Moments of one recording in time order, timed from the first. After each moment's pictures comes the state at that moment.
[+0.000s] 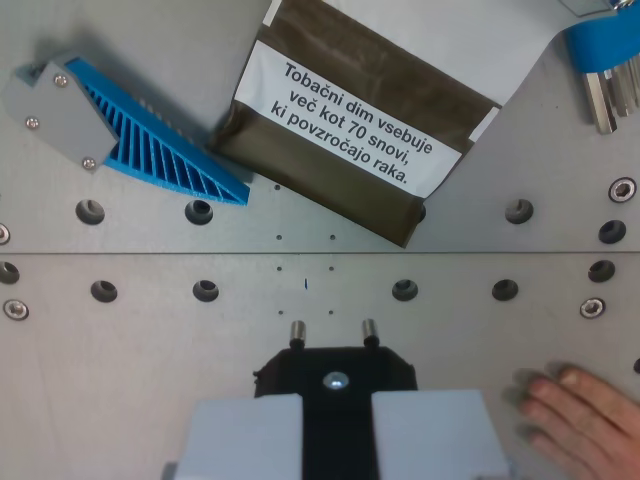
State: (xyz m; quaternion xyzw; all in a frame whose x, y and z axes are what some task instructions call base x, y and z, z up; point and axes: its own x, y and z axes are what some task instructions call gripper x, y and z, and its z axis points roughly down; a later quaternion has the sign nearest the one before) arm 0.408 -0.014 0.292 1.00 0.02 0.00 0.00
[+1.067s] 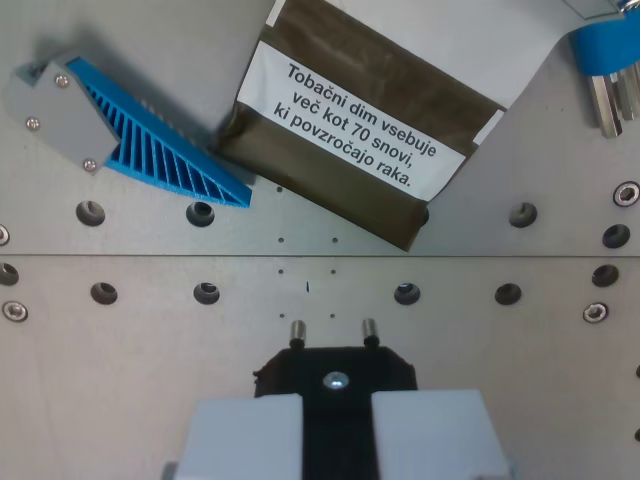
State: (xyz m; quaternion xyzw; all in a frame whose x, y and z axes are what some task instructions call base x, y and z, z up) arm 0.410 -0.012 0.287 1.00 0.02 0.00 0.00
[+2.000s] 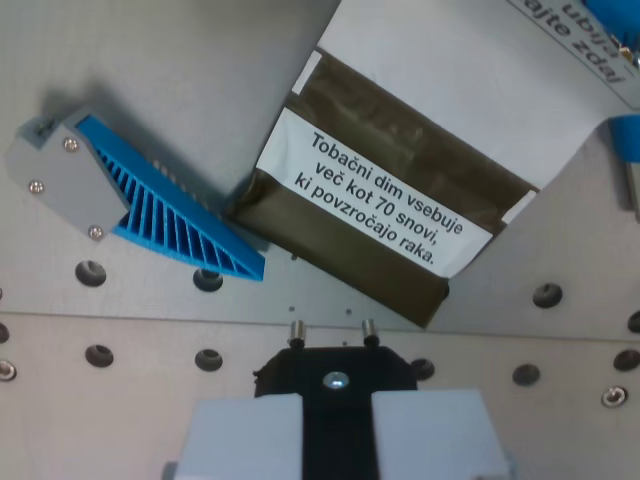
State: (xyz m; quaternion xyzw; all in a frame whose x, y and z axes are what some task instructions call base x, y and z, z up) arm 0.438 0.003 0.247 1.00 0.05 0.01 0.00
